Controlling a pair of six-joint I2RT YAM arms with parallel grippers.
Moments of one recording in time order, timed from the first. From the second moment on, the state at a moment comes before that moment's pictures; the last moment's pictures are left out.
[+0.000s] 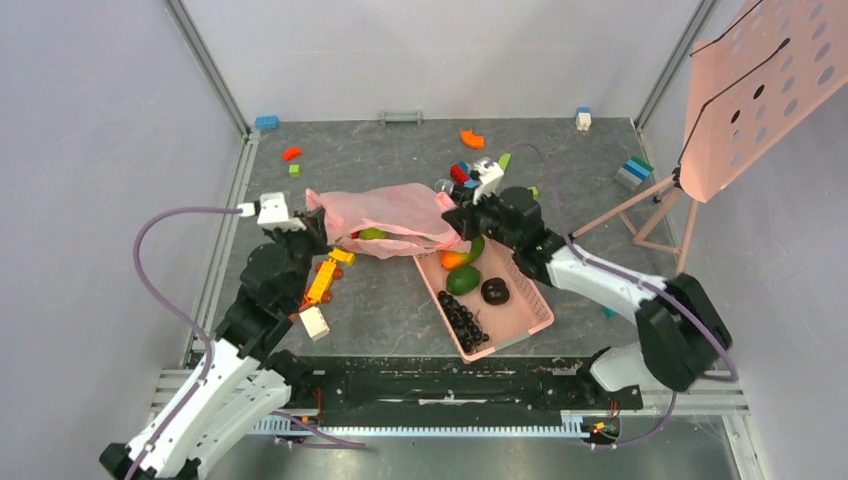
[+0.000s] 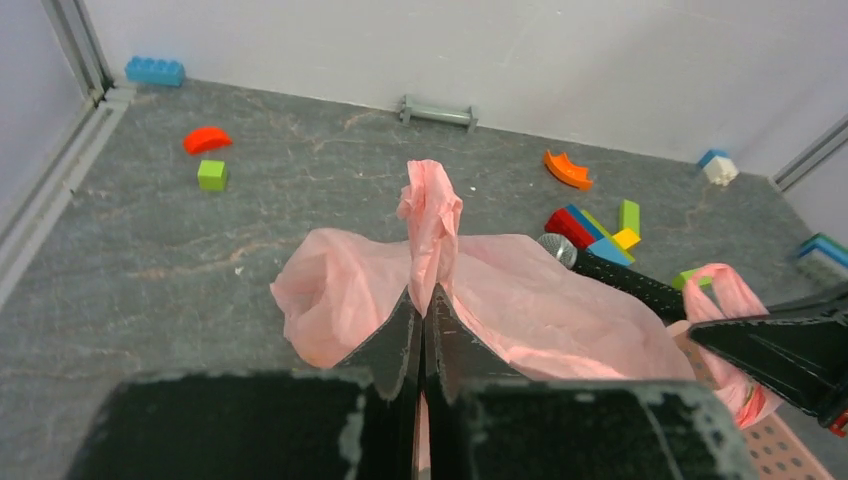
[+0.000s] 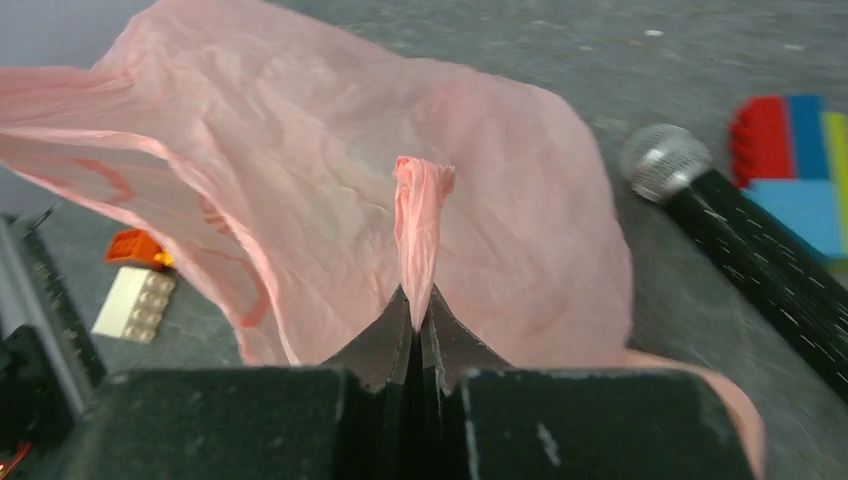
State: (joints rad) left arm -0.54 0.62 0.68 -0.05 -0.49 -0.21; right arm 0.63 1.48 0.88 0.36 -0.25 0.24
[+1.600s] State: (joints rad) left arm -0.54 0.35 0.58 -0.32 -0.35 -0.36; right arm 1.05 1.59 1.23 -0.03 0.09 0.28
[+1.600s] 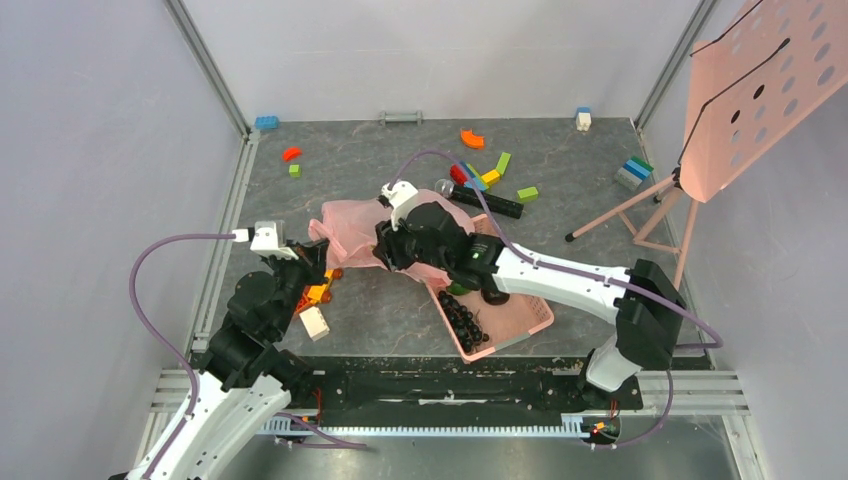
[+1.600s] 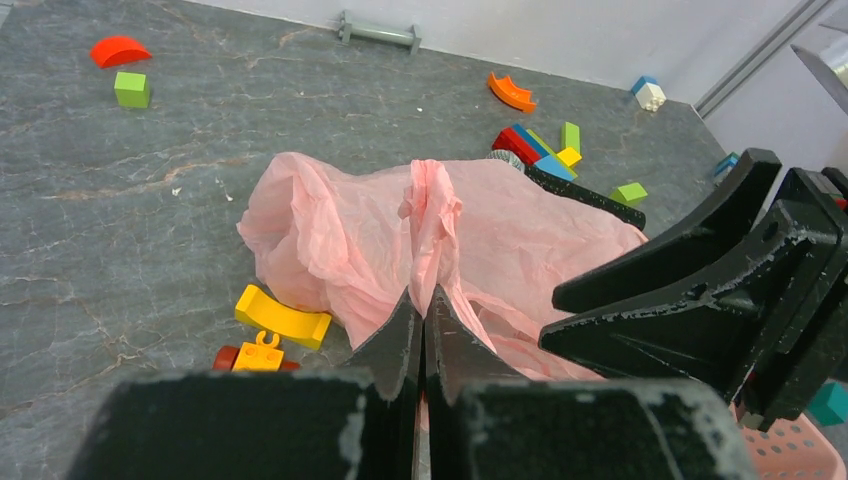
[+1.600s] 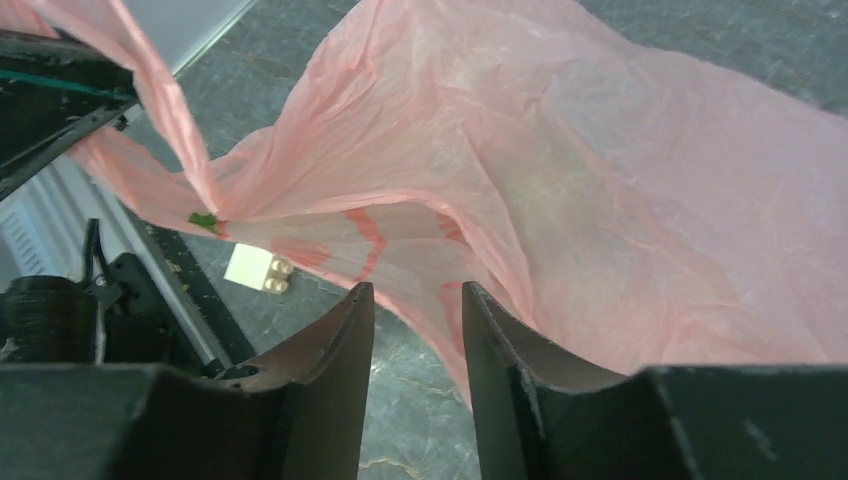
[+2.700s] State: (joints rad) left arm -0.54 0.32 0.58 -0.34 -0.39 -0.40; right arm 1.14 1.72 1.37 -0.20 0.29 0.33
